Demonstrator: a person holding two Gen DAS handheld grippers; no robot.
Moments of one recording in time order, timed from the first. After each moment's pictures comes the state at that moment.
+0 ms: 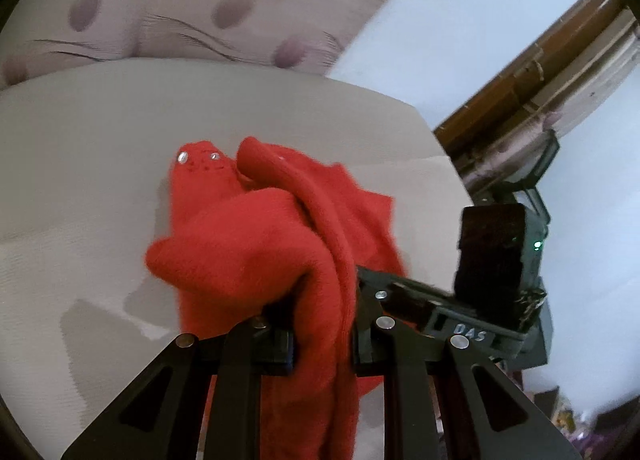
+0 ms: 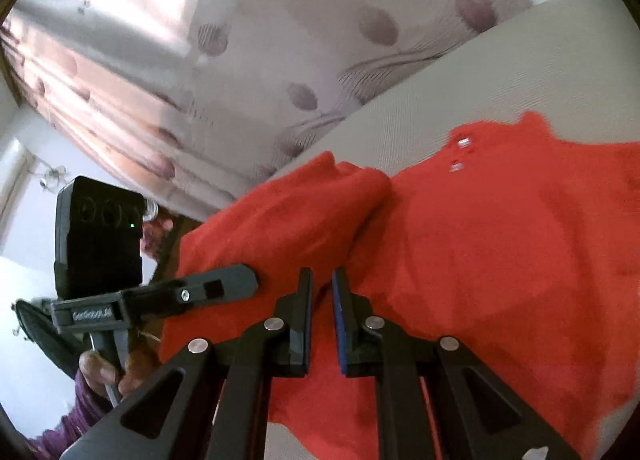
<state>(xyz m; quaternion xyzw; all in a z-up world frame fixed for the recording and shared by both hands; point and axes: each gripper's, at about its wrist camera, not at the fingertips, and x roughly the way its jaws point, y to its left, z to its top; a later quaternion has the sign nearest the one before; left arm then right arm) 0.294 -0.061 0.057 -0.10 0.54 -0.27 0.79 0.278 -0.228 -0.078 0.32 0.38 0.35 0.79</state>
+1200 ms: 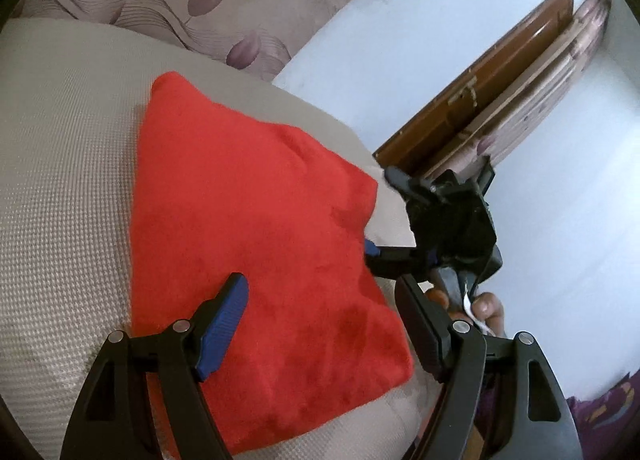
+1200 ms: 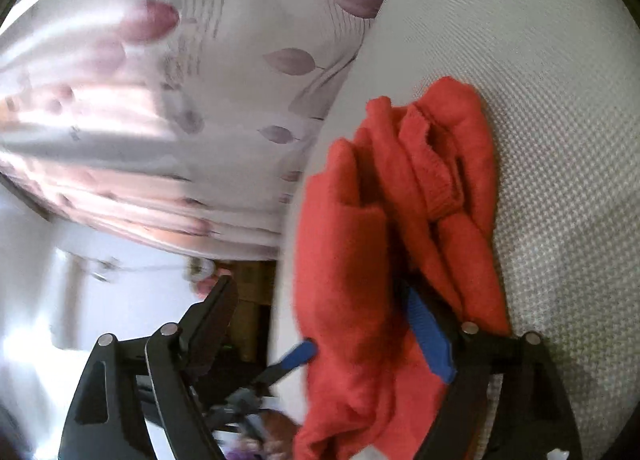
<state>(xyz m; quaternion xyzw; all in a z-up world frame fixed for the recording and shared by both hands) 0.211 -0.044 -0.034 -0.20 0.42 -0.36 0.81 0.273 -0.326 -0.130 0.47 0.40 0.35 0.70</state>
